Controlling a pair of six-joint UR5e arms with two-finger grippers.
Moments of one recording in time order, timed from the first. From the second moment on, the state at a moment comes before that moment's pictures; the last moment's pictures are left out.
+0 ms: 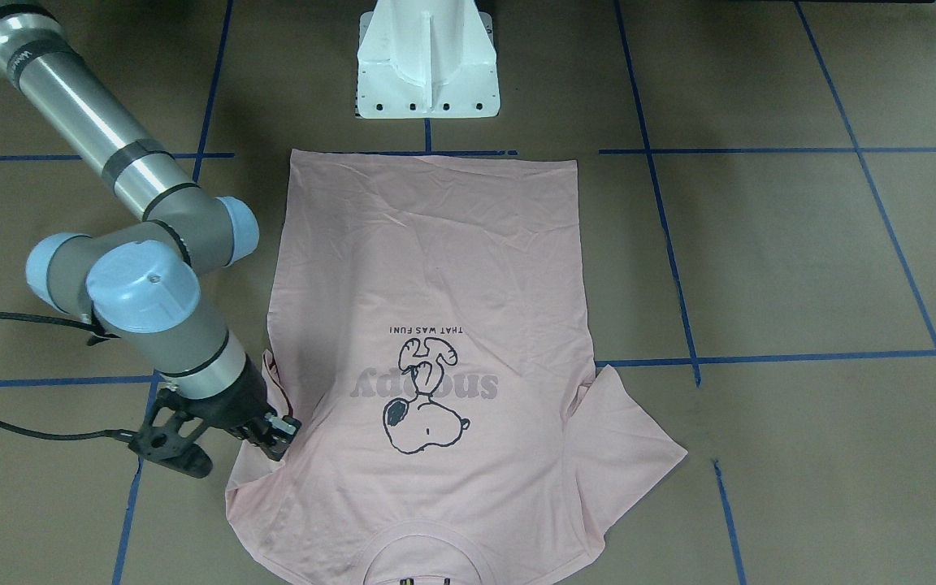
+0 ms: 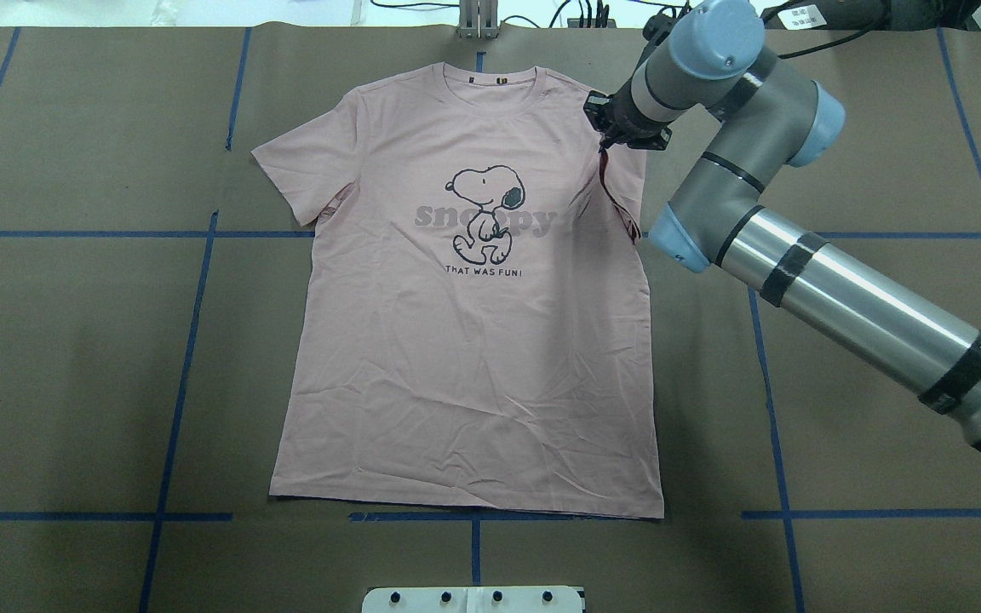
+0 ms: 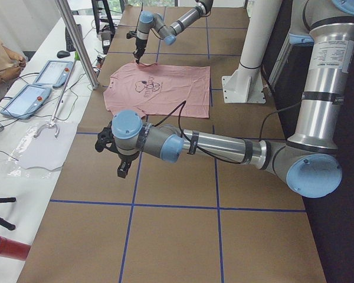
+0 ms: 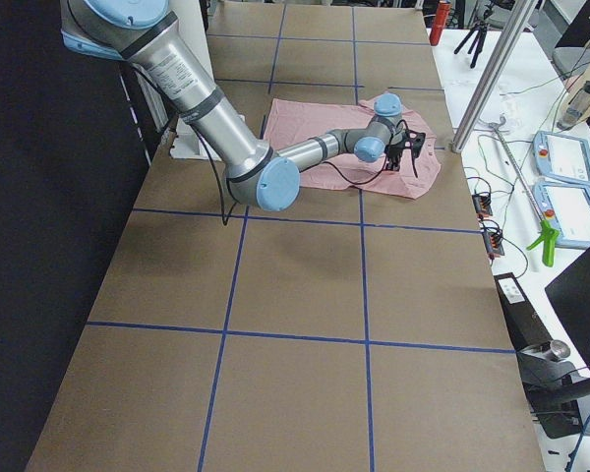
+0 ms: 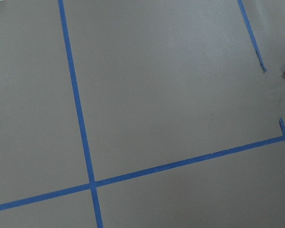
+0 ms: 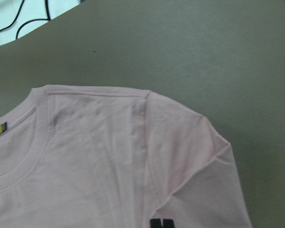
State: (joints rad) left arm -1.56 -1.68 -1.62 -1.78 -2.50 -0.05; right arm 0.83 -0.76 1.06 -0.96 1.90 1.45
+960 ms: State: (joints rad) left arm -1.35 -1.79 -1.56 -2.02 -2.49 -0.39; right arm 0.80 -0.69 1.04 -0.96 1.84 1.44
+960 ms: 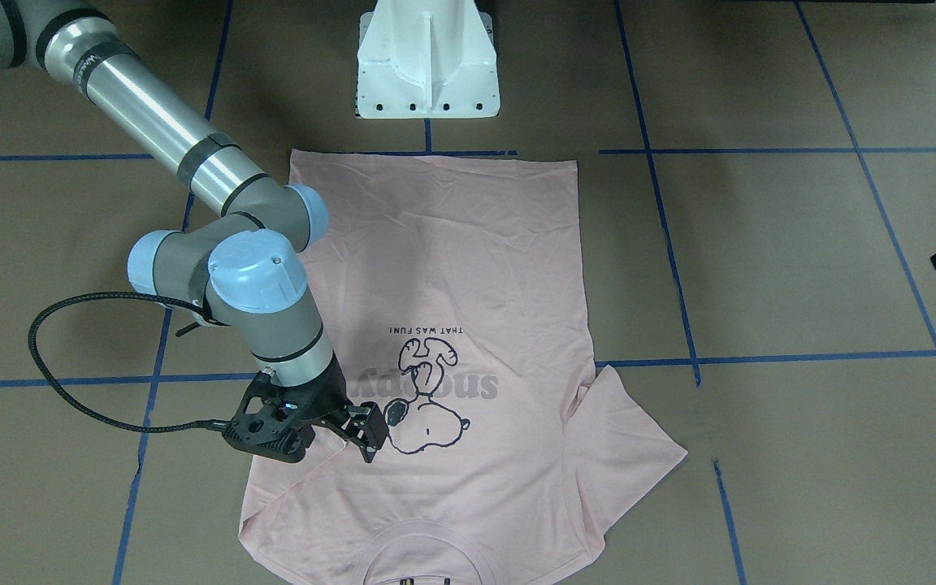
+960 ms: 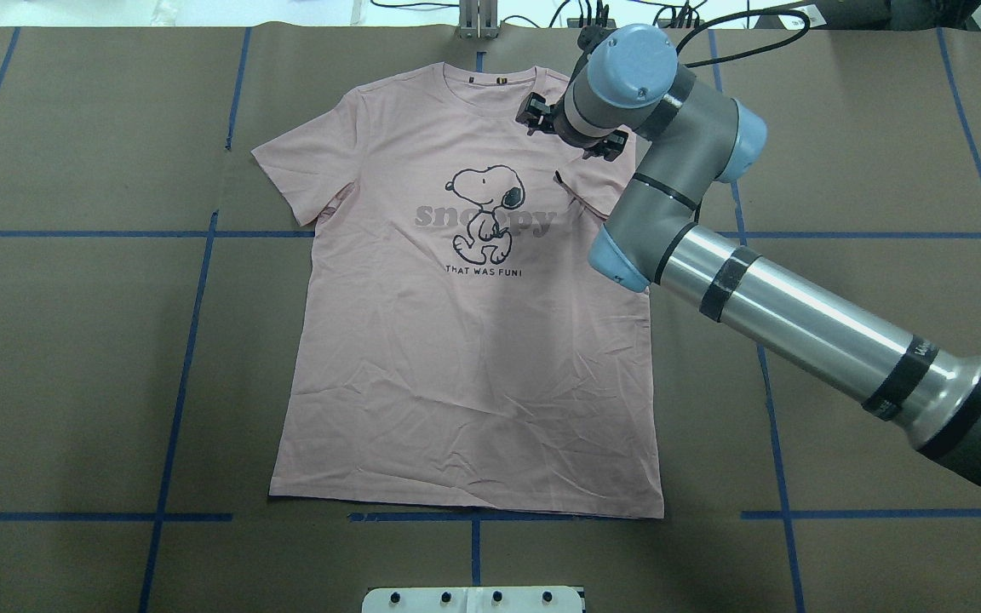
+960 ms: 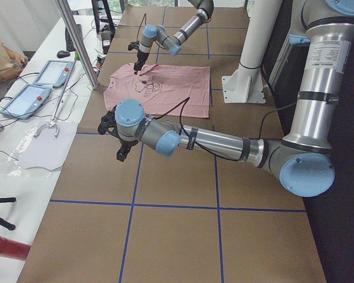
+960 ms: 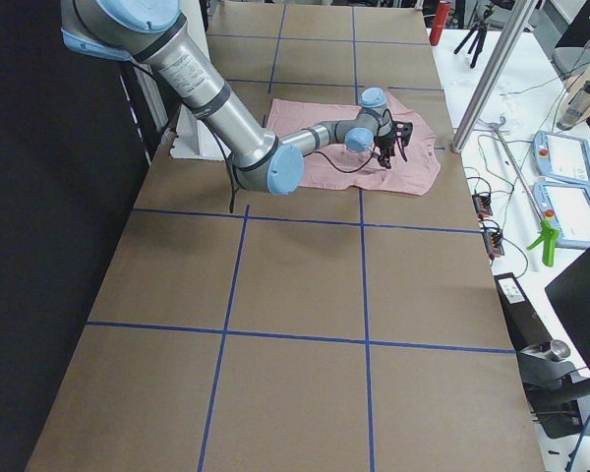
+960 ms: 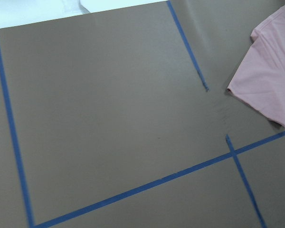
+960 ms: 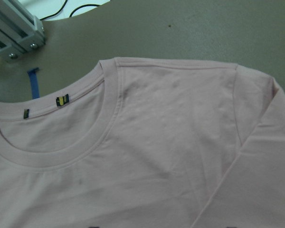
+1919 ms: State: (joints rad) left arm -0.97 -2.22 -1.03 -2.33 -2.08 -0.82; right arm 0.93 -0.99 1.42 -0.96 2.08 1.43
